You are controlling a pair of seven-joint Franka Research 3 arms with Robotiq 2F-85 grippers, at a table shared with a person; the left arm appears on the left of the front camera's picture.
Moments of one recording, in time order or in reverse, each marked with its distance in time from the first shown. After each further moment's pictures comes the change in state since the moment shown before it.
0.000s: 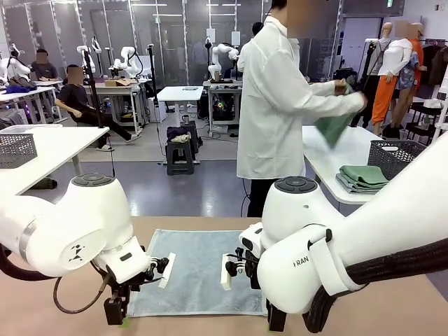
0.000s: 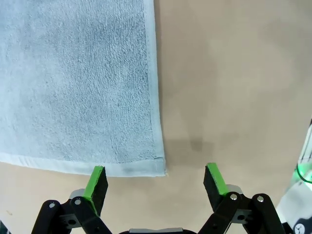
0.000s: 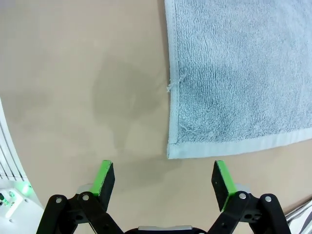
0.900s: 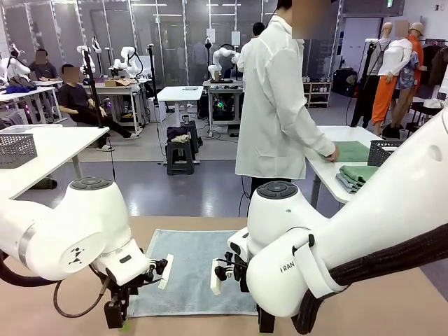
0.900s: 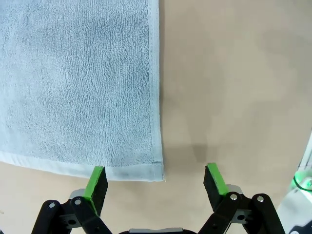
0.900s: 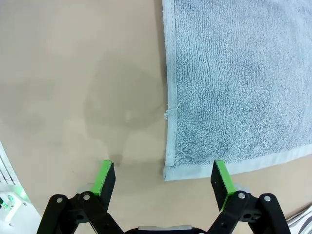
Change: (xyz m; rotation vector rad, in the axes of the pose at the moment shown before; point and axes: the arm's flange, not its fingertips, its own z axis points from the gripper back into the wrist) left arm -0.002 0.000 -0.007 -0.010 -0.017 0.044; right arm 0.019 -0.003 -0.015 0.001 0.032 0.010
